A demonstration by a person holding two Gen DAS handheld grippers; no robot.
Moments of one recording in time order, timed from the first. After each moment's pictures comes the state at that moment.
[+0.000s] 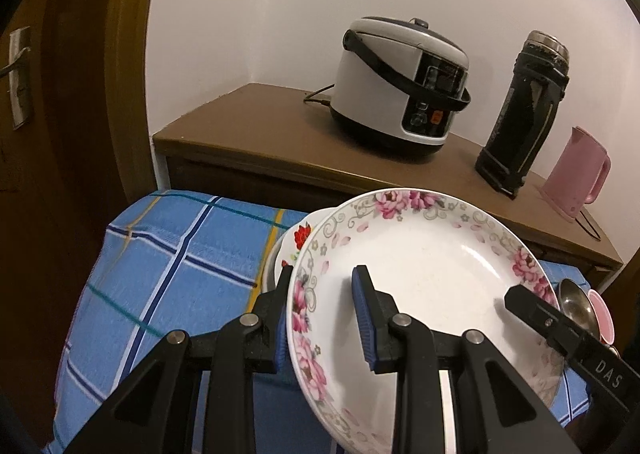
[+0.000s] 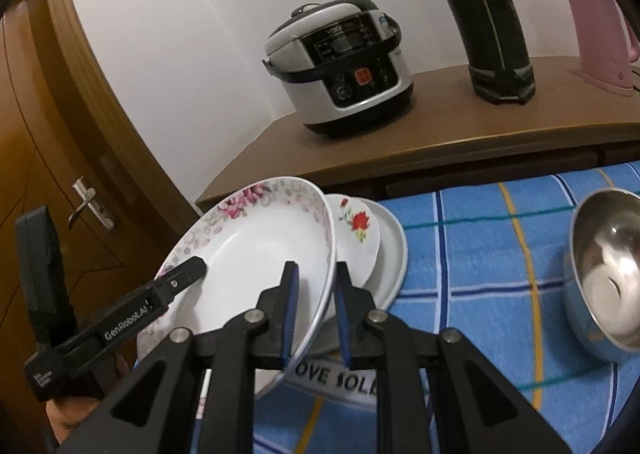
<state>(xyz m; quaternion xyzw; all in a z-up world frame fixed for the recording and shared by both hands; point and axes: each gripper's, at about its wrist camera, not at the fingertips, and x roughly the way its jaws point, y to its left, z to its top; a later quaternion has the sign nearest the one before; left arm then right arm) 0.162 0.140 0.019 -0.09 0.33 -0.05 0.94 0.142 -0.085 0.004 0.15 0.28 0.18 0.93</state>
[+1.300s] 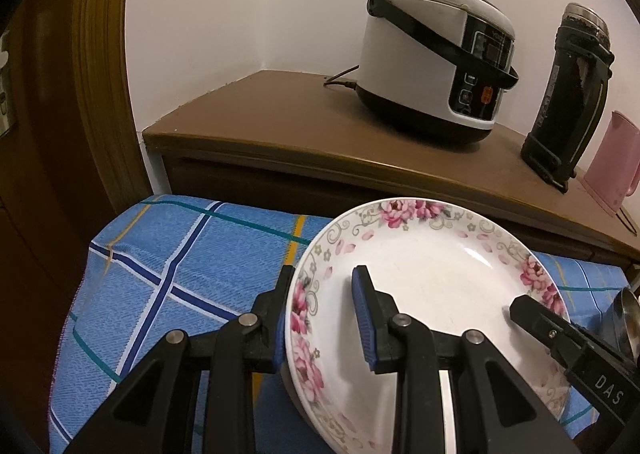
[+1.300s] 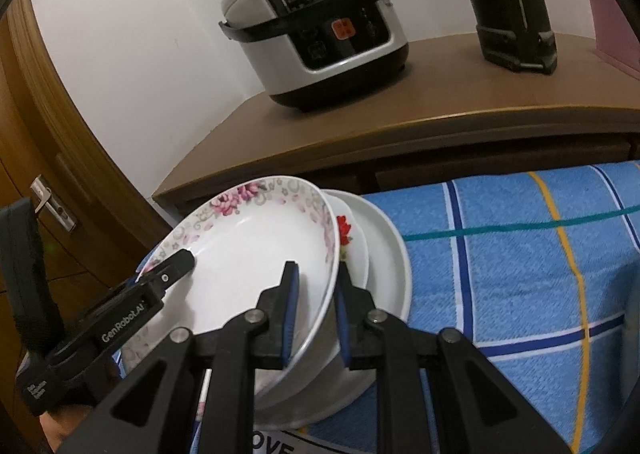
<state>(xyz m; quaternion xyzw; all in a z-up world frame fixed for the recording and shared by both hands) 0.215 0.142 -0.015 -0.06 0.34 -0.01 0.94 0.214 -0.072 -0.038 0.14 0.32 0.16 0.92</state>
